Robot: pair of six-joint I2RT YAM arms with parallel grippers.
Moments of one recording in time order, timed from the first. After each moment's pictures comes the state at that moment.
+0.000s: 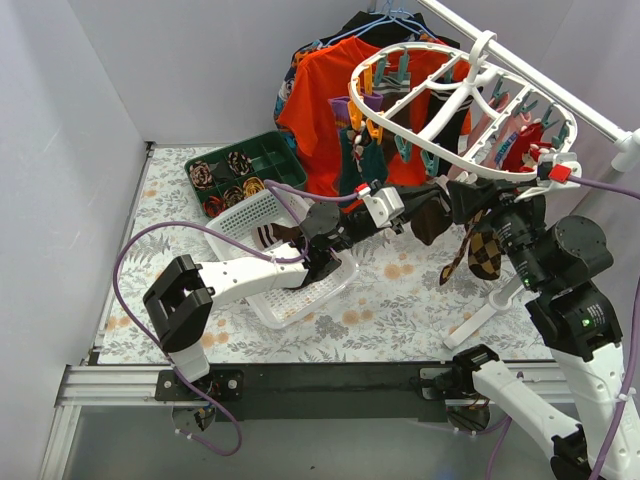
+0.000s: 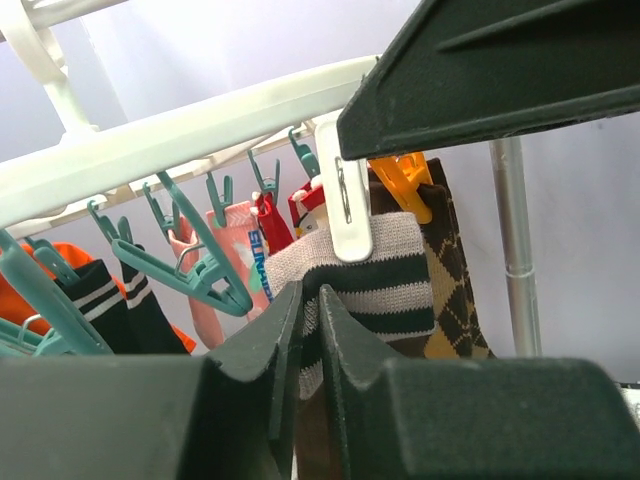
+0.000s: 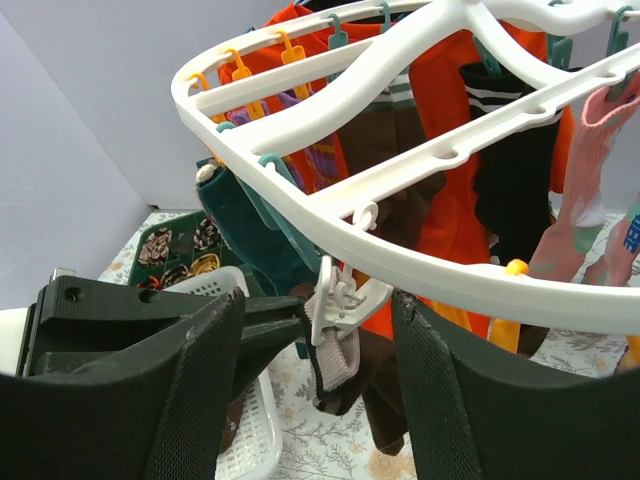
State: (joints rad) left arm -1.04 1.72 1.29 0.93 0.21 0.21; right arm 0.45 0.70 1.24 -0.46 0.12 0.26
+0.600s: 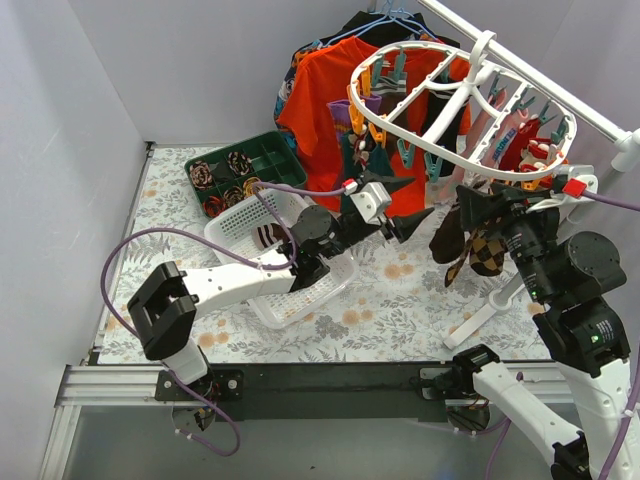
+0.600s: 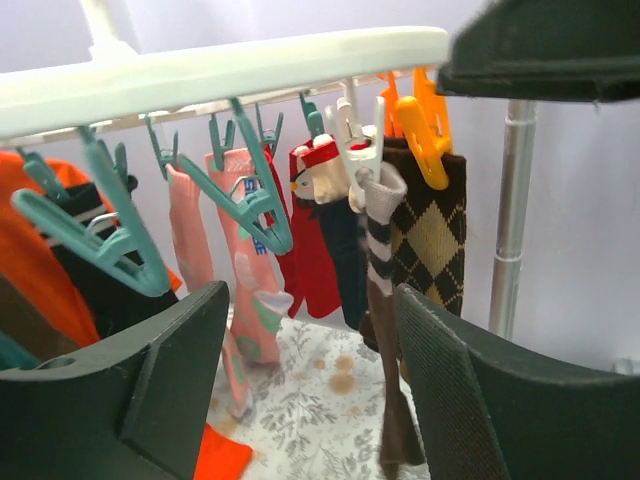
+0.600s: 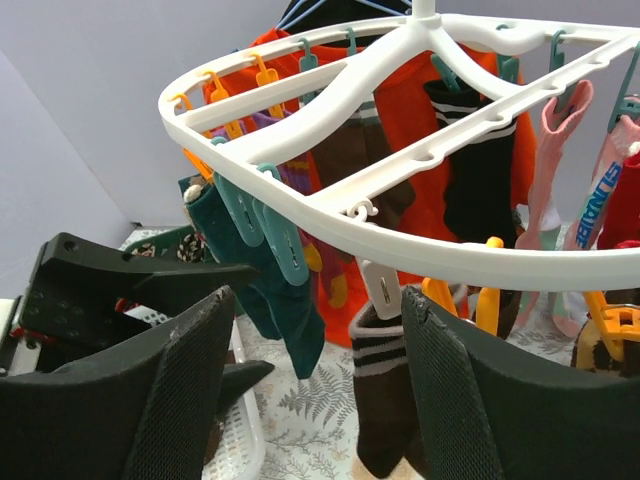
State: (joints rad) left arm -1.04 1.63 1.20 0.87 0.12 0.10; right arm 0.45 0.63 1.23 -0.46 0.16 0.23
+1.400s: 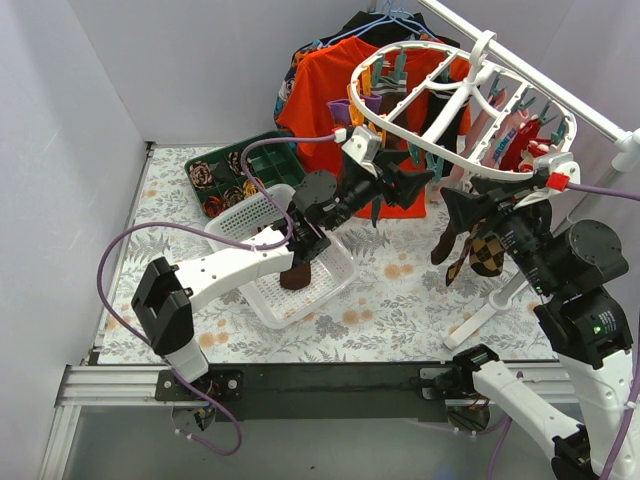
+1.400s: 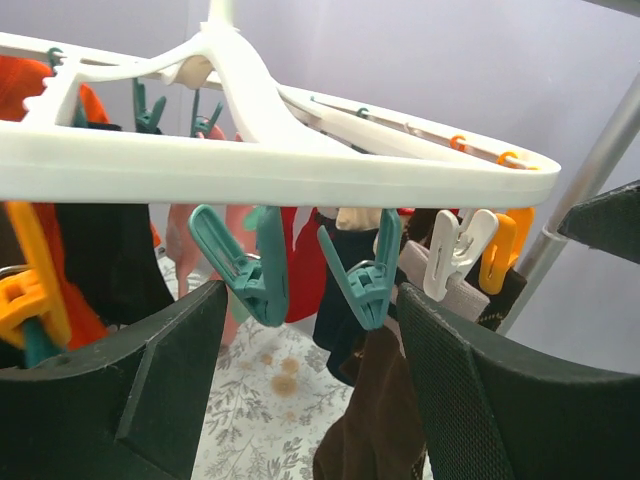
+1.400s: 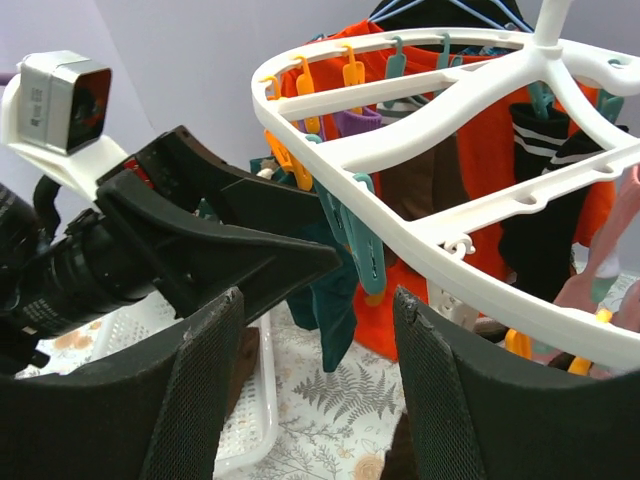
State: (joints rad) left arm -0.97 1.65 1.41 0.59 0.00 -0.25; right arm 0.45 0.68 1.29 -0.47 -0.02 0.15
